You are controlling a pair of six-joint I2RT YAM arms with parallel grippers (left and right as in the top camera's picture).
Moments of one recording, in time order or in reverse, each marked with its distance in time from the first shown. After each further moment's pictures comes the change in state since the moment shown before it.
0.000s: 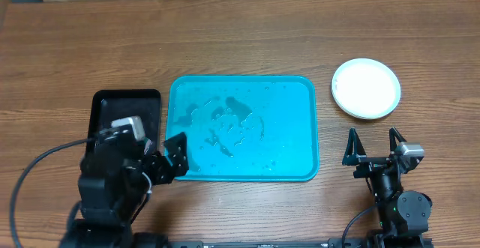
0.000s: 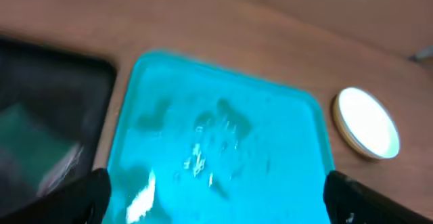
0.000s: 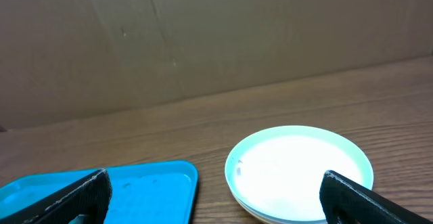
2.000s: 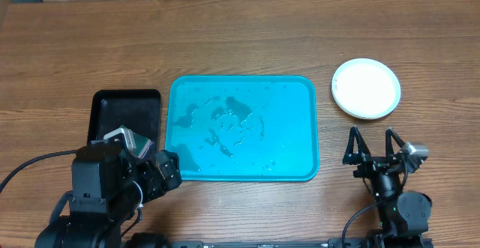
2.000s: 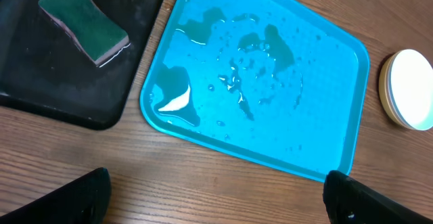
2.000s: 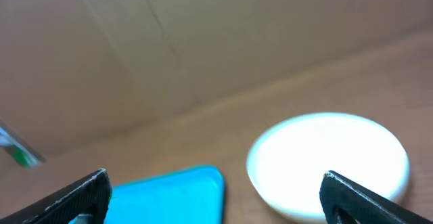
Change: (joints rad) left arm 0.020 0.151 0.277 -0.512 -0.051 -0.141; right arm 0.000 0.000 0.000 -0.002 -0.010 0.163
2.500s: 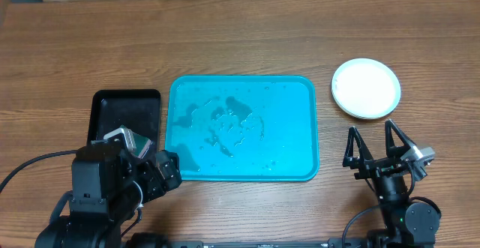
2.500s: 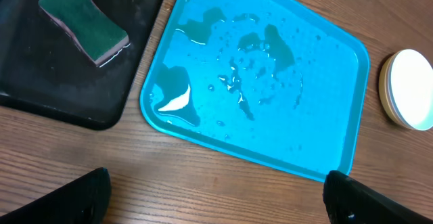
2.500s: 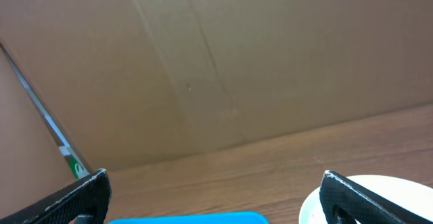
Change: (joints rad) left arm 0.000 0.000 0.000 0.000 0.000 0.000; right arm 0.000 0.000 0.018 0.201 -0.122 0.022
